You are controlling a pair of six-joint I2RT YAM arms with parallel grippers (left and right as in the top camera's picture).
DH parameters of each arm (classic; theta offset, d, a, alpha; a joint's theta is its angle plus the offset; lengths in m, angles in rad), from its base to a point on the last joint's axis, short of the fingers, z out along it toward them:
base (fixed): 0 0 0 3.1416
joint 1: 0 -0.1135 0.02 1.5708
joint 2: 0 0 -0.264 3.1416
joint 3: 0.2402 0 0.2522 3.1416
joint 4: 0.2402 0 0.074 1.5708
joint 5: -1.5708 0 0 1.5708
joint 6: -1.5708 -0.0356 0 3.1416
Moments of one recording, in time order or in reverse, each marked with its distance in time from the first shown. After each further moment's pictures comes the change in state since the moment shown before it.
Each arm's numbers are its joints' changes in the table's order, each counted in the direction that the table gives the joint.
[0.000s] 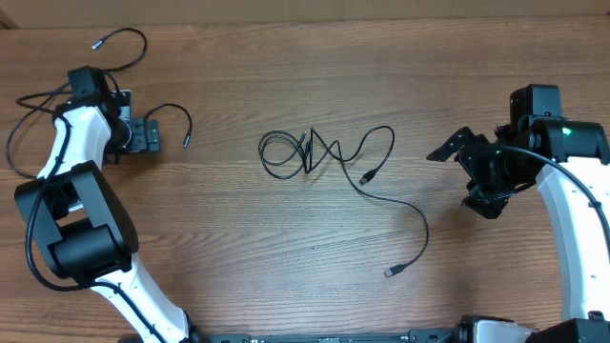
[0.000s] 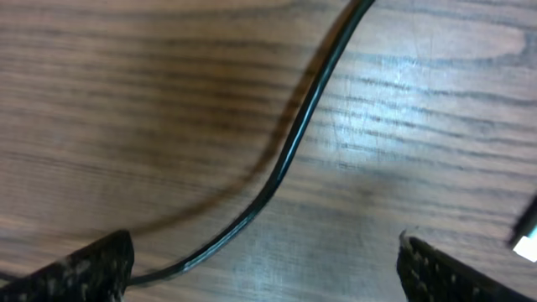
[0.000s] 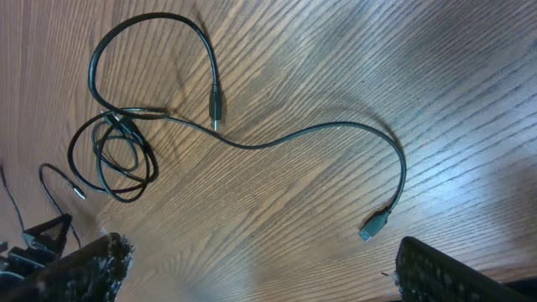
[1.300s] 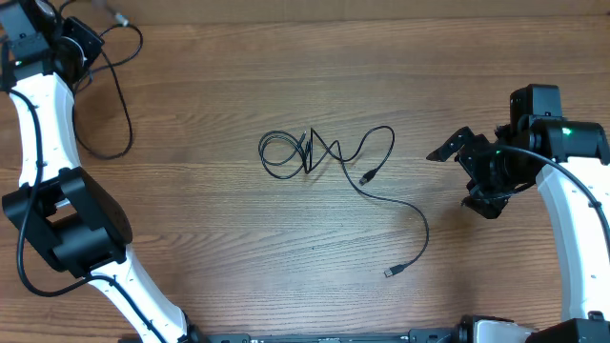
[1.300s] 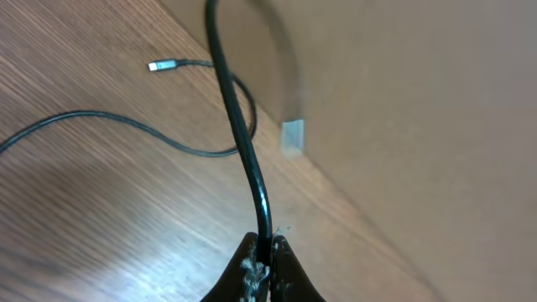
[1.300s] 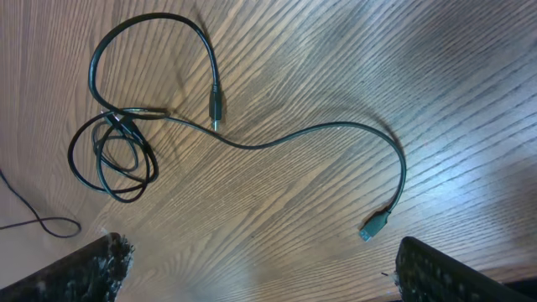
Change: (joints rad) left arm -0.050 0.069 0.465 -0.199 -0.292 0.777; right arm 0.000 0.000 0.000 0.000 0.000 0.001
